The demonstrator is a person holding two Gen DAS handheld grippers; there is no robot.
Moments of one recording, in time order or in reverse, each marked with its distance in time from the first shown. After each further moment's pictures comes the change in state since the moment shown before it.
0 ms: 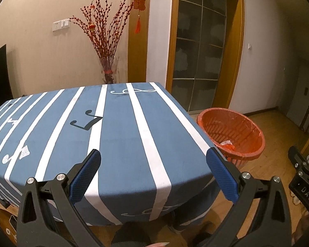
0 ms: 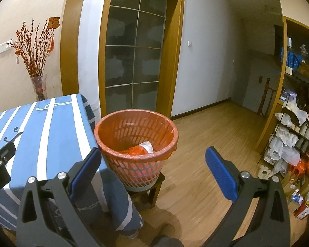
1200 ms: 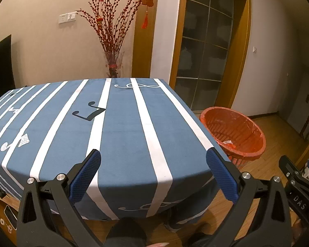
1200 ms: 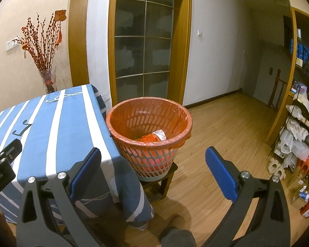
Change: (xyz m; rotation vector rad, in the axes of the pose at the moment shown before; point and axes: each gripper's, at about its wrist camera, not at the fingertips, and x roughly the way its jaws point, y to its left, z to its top) left arm 0.000 0.005 -0.009 -0.052 0.011 0.010; right arm 0.006 0.007 -0.011 0.012 0.070 0.084
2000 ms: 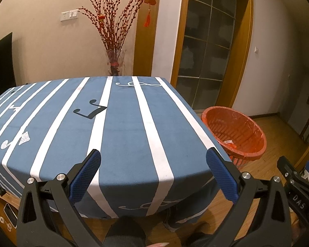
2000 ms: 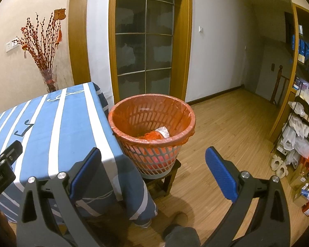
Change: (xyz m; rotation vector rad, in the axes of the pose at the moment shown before) left arm 0.000 0.002 0.000 -0.010 0.010 0.006; right arm 0.004 0.001 0.000 0.013 0.023 0.016
